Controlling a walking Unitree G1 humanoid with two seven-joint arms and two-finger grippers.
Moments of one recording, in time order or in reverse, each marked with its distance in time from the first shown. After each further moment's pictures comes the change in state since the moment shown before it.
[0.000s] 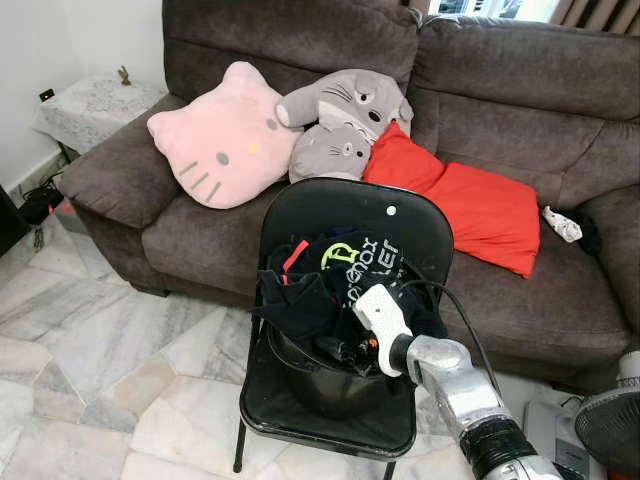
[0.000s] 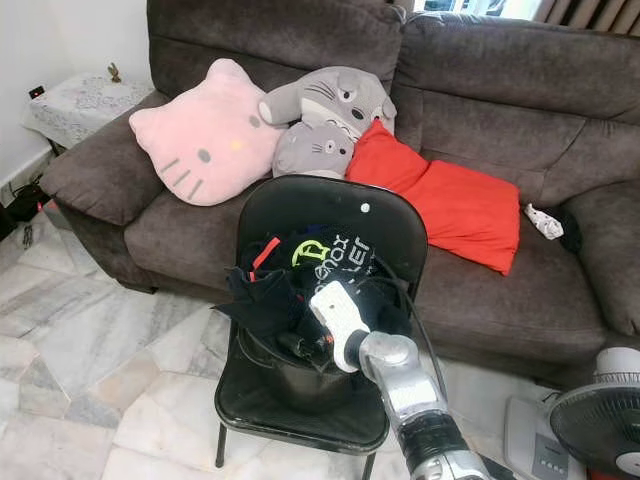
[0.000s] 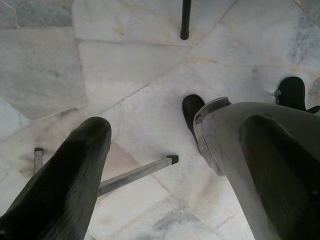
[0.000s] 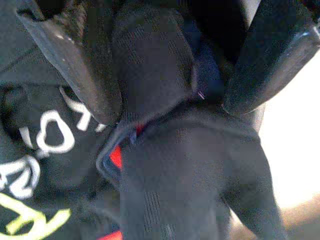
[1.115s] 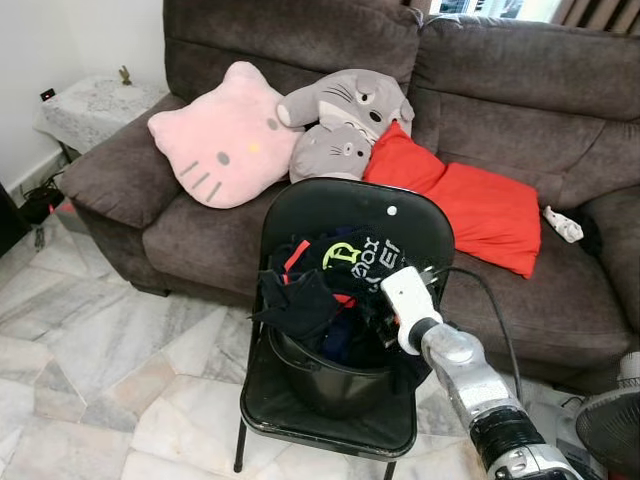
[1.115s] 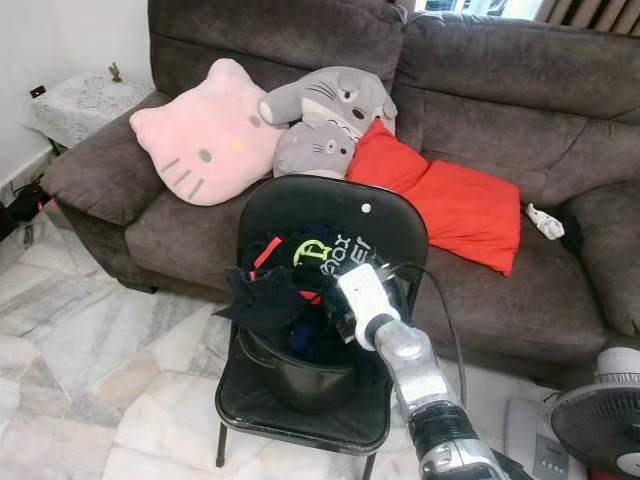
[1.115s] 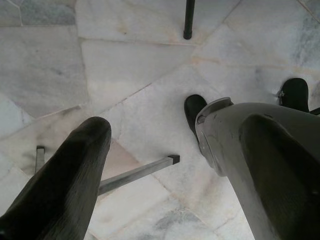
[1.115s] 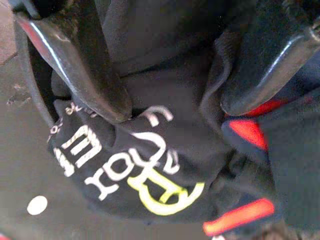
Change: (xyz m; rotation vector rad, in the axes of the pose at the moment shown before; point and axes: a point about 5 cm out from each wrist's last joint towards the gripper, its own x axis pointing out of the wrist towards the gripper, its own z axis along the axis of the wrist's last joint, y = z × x) left arm 0.000 -0.002 -0.001 0.001 0.006 0.004; right arm -0.014 -0.036 0.012 -0.006 -0.096 -0.369
